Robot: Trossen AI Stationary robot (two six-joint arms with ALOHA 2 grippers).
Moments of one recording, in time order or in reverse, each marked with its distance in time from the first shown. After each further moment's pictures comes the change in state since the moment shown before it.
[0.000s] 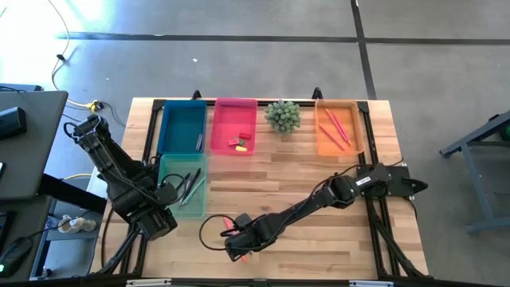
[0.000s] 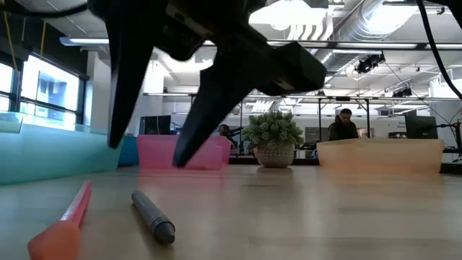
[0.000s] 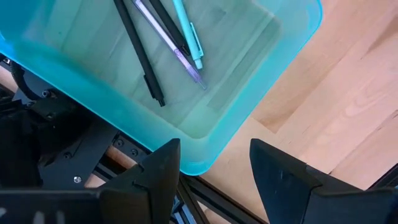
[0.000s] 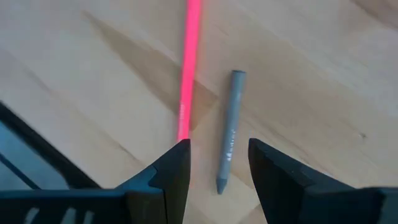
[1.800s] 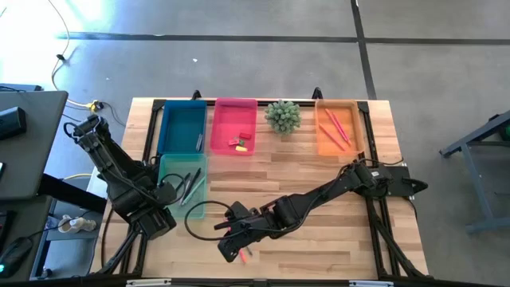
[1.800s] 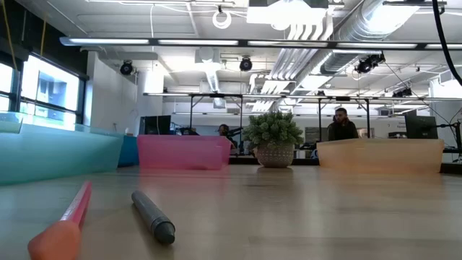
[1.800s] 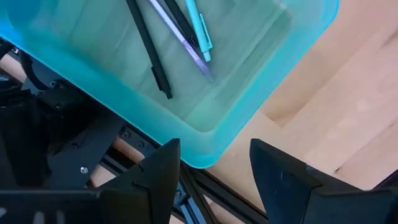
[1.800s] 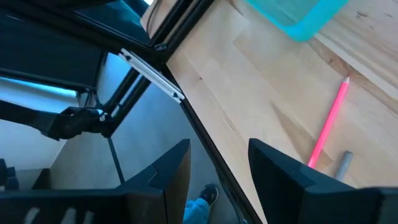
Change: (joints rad) left arm 0.000 0.000 0.000 -0.024 0.026 -0.014; right arm -0.007 -0.262 0.000 0.235 0.115 -0.243
